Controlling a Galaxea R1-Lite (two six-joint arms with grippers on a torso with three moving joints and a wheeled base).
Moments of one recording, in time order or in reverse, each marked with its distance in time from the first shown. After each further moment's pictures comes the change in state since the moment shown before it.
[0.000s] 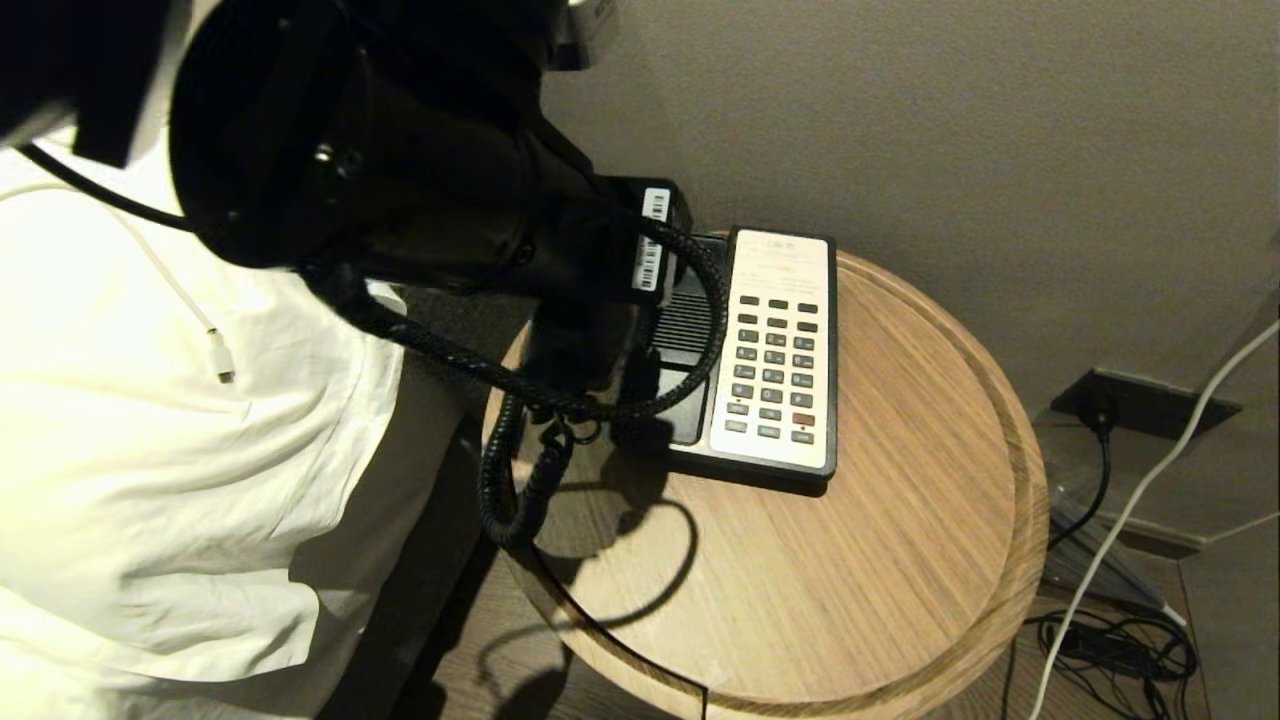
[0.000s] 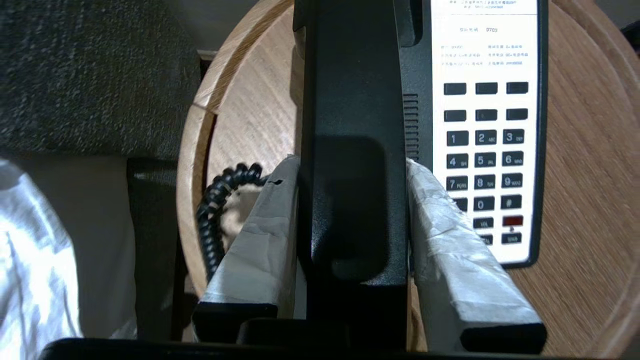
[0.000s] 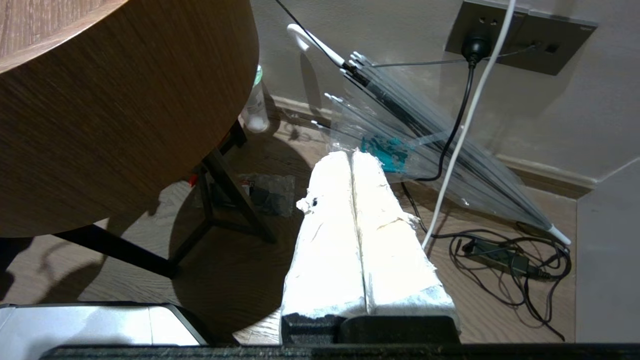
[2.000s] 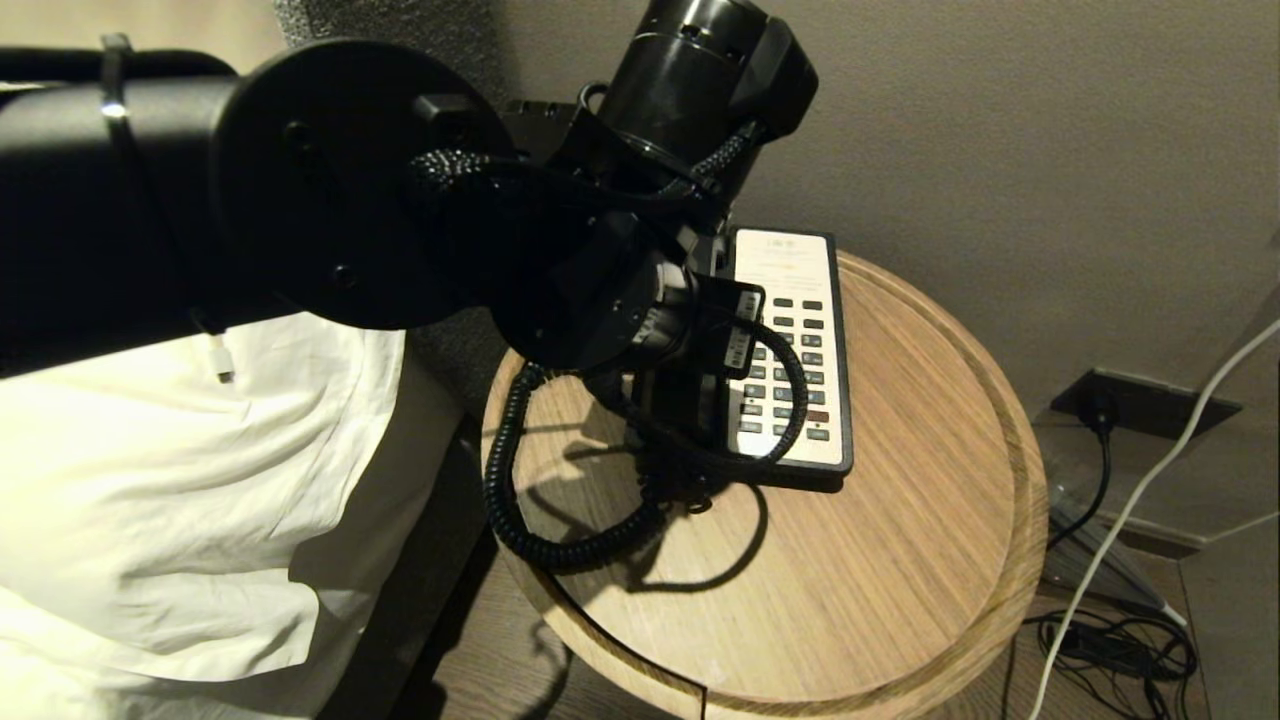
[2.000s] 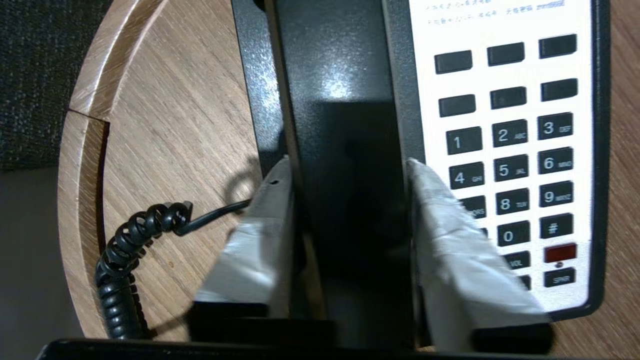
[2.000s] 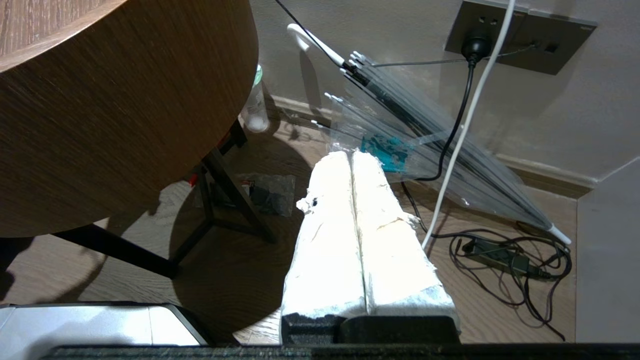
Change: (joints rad) left arm 0.003 0.184 -0.005 -0.093 -0.013 0.031; right arm 0.000 0.000 0.000 0.000 0.000 0.000
